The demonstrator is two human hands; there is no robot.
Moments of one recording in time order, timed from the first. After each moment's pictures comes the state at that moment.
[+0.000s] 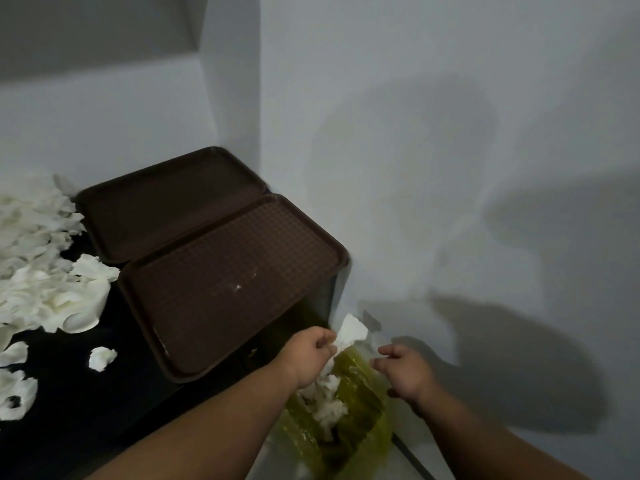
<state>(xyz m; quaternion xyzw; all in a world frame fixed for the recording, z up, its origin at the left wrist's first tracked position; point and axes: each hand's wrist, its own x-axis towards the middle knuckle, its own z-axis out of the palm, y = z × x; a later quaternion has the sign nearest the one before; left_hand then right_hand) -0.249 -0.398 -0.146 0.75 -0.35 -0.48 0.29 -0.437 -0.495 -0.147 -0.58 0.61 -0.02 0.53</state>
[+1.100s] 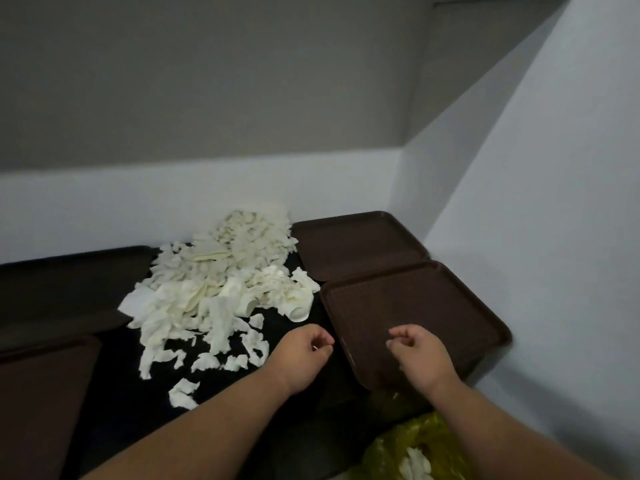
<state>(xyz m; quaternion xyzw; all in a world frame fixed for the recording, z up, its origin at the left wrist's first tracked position) -0.073 -0.135 -0.039 0.84 -0.28 -0.23 0.41 -0.206 -0.337 -0.033 -0.78 0.38 -0.08 0.49</state>
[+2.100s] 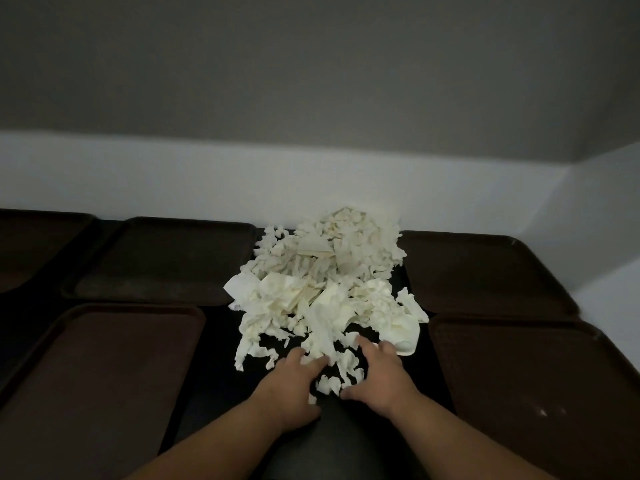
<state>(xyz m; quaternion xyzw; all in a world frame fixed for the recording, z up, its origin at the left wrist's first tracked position) 0.027 0.015 -0.109 0.94 -0.23 -0.21 0.13 -0.010 -0.187 -0.093 -0.93 0.15 0.15 0.31</state>
